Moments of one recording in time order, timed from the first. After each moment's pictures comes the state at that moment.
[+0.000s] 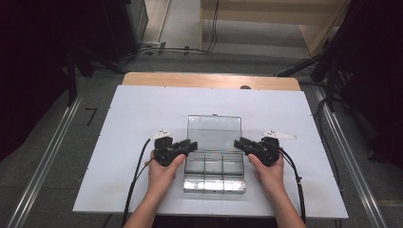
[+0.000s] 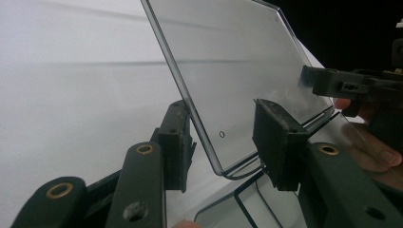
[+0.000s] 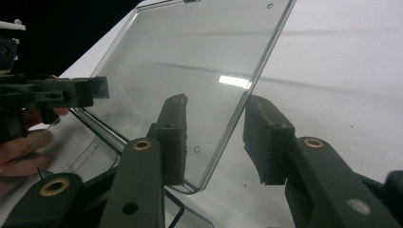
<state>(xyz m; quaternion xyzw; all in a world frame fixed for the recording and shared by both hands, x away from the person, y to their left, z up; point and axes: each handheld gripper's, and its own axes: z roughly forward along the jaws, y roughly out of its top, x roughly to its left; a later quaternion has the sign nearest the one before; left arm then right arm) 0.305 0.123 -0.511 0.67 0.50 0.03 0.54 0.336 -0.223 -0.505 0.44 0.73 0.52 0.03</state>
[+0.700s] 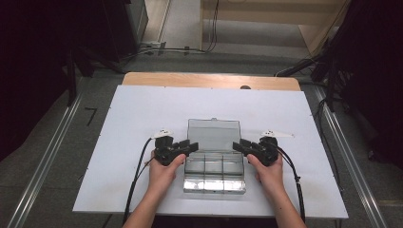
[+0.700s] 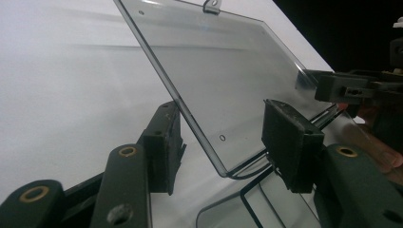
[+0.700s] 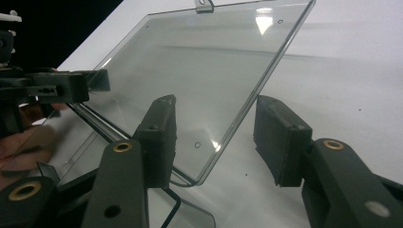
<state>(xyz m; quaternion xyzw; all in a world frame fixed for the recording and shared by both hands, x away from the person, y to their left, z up) 0.308 0.122 -0.512 0.67 0.51 0.02 0.53 0.339 -0.221 -0.507 0.46 0.73 0.50 0.01</state>
